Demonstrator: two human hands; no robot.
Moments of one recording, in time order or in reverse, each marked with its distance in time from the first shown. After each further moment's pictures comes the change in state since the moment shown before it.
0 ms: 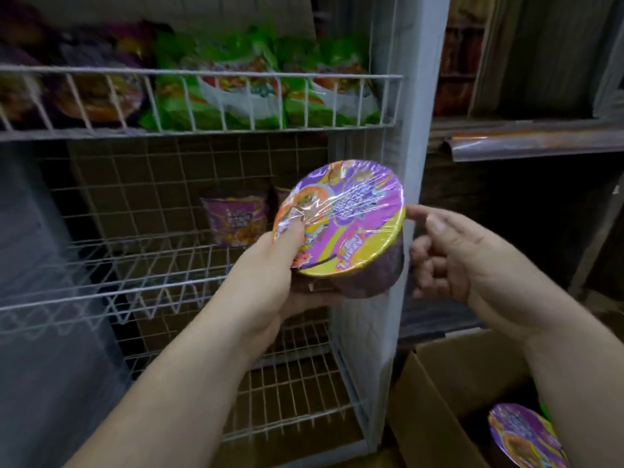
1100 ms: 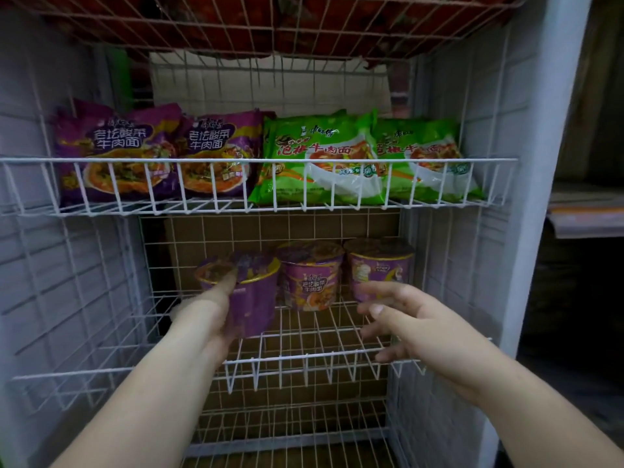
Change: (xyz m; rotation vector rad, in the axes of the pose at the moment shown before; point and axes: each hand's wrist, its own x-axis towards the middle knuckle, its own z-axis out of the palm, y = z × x) left_hand 0.065 0.054 -0.157 -0.138 0.638 -0.036; right_hand 0.080 0.023 0.118 -0.322 -0.083 0.081
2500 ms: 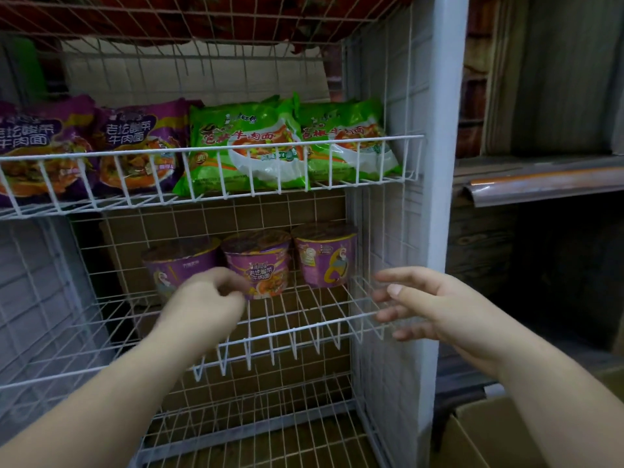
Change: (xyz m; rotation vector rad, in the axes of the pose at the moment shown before) left_hand -0.048 -0.022 0.037 1.114 -0.165 0.592; right_hand -0.042 0.023 -0.084 0.026 0.105 0.058
